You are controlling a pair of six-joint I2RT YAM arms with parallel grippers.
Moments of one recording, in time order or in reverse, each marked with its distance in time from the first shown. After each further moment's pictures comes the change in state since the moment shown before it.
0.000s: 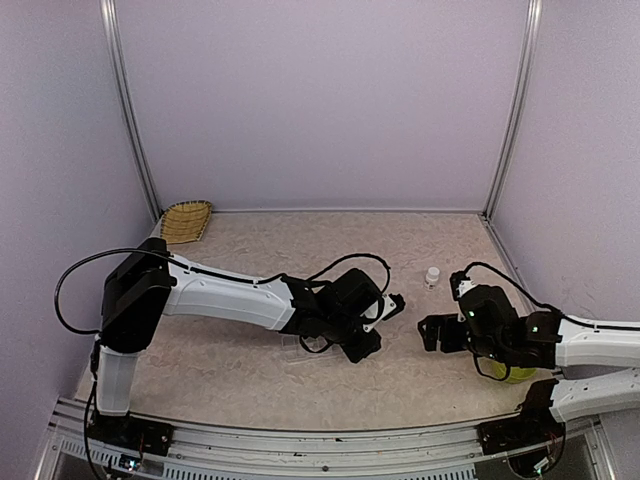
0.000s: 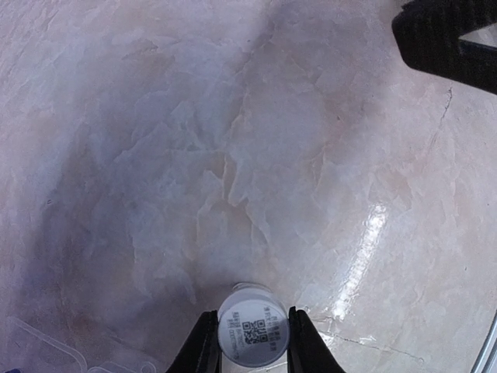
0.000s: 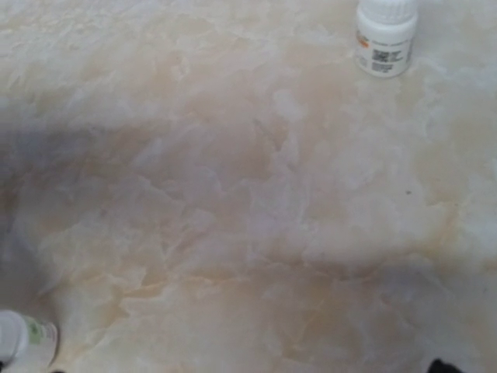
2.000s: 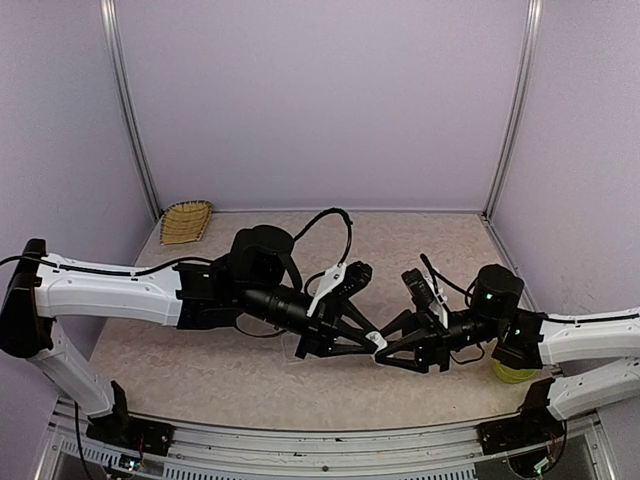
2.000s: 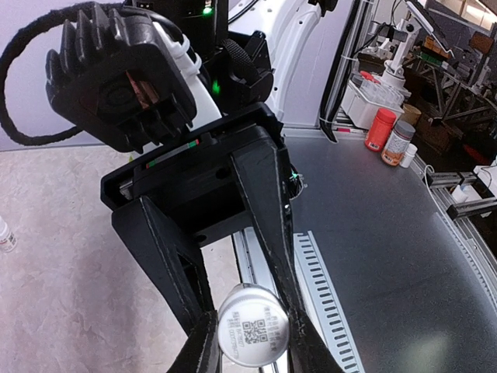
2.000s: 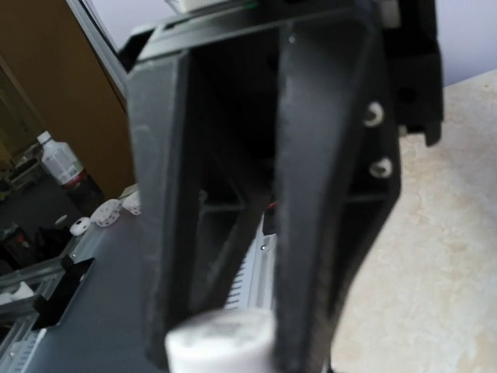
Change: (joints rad) left arm 0.016 -0.565 -0.423 0.405 0.658 0.102; right arm 0.038 0.140 -0.010 0.828 -1.251 -0.246
